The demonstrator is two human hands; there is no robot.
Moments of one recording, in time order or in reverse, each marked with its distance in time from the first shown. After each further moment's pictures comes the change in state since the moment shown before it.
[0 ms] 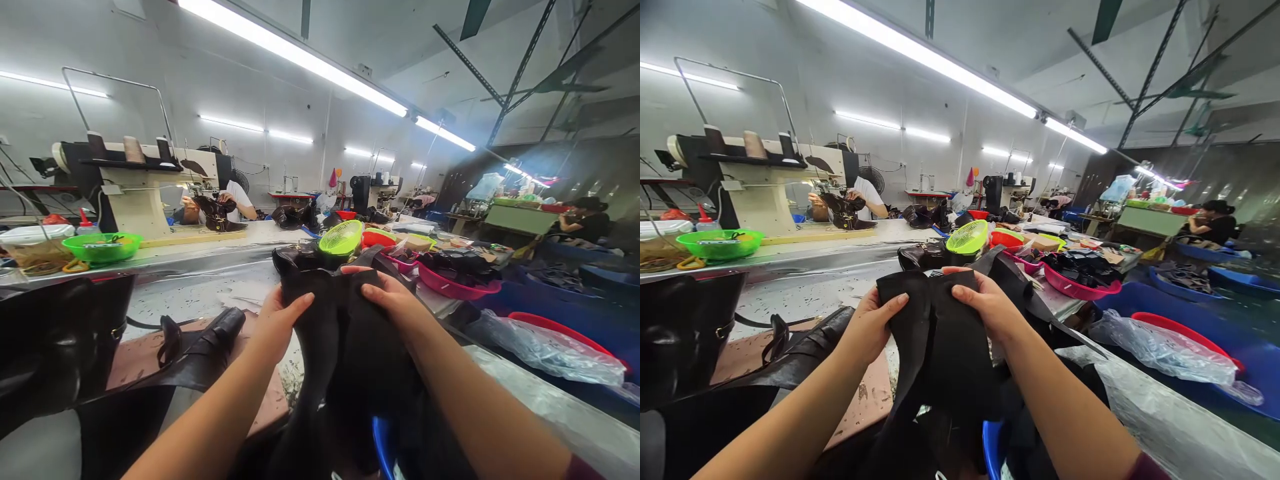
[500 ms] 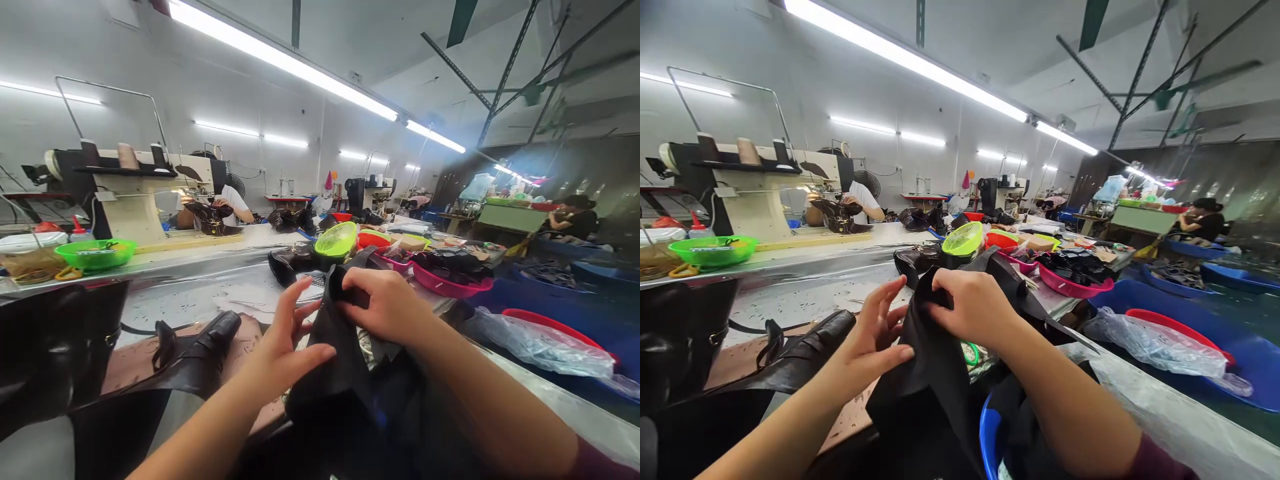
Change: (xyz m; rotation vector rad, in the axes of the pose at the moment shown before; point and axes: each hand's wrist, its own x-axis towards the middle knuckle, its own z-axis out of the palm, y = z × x) left_hand -0.040 0.019 0.007 0.287 -0.319 0.103; right_hand -0.018 -0.042 0.022 -1.328 0.063 -0.527
